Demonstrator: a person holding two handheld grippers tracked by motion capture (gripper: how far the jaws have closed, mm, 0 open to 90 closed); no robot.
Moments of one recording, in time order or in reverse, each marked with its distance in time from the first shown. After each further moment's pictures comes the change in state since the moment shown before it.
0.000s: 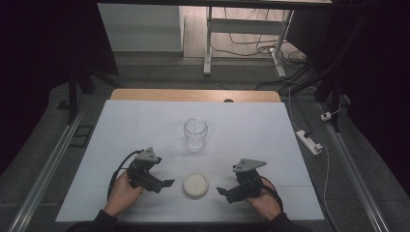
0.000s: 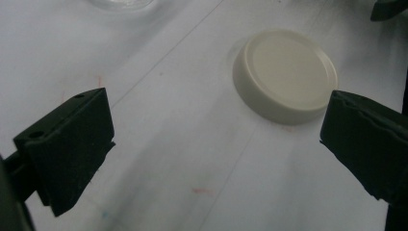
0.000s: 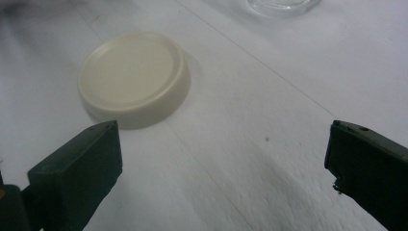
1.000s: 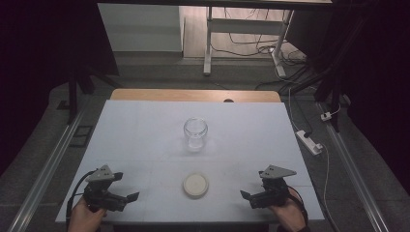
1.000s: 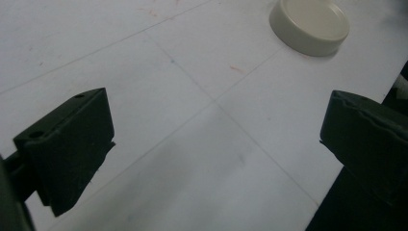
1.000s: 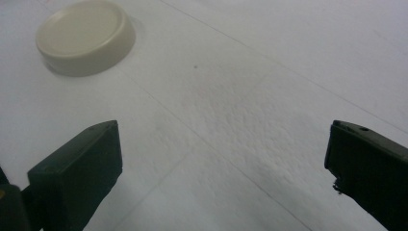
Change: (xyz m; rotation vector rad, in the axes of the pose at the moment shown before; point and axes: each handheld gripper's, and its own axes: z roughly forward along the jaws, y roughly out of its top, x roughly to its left) left arm -0.008 -0.085 -0.080 -0.085 0.136 -0.185; right arm -0.020 -0.040 -0.056 -0.006 -0.130 0.096
